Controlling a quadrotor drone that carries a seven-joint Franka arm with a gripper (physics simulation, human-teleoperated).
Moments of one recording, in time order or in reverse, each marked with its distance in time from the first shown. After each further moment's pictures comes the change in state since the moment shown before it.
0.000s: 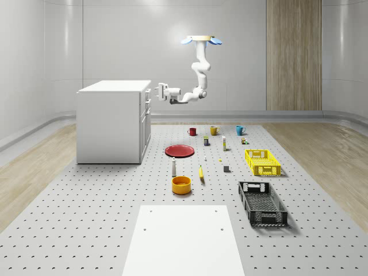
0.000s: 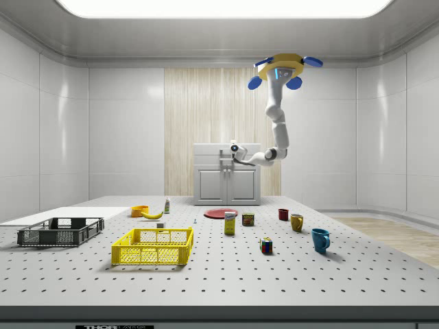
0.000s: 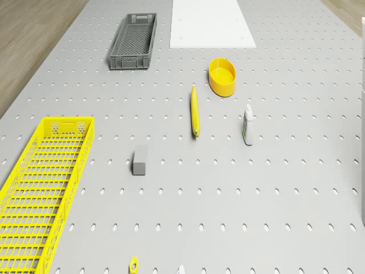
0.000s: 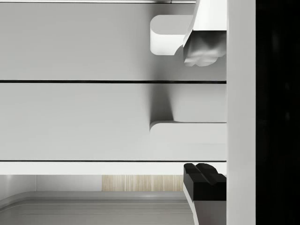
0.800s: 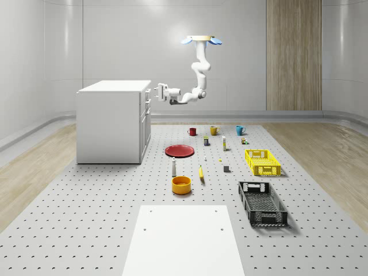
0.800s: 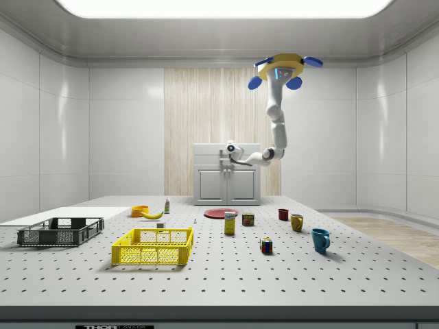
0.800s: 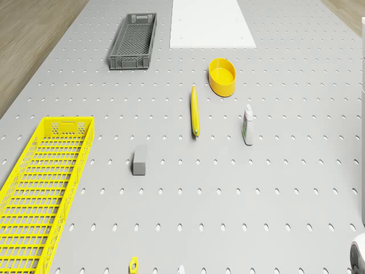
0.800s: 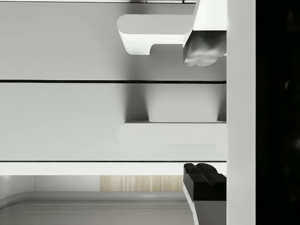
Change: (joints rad) arm -0.069 0.067 0.016 0.065 -0.043 -0.036 0.016
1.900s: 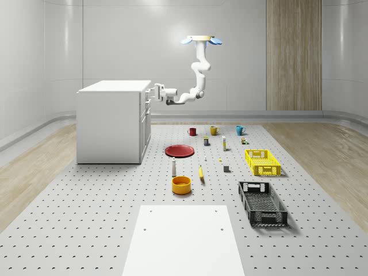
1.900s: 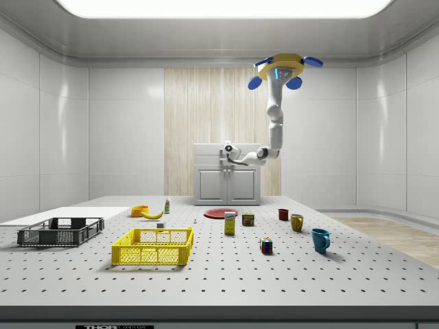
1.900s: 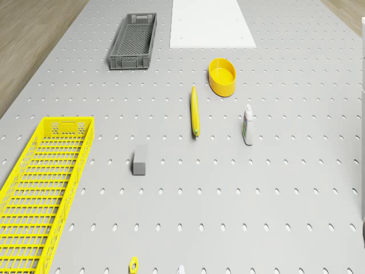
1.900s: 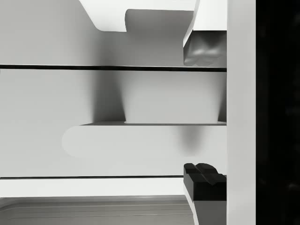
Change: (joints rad) arm 0.005 0.139 0.050 0.144 -0.005 0.084 -0.025
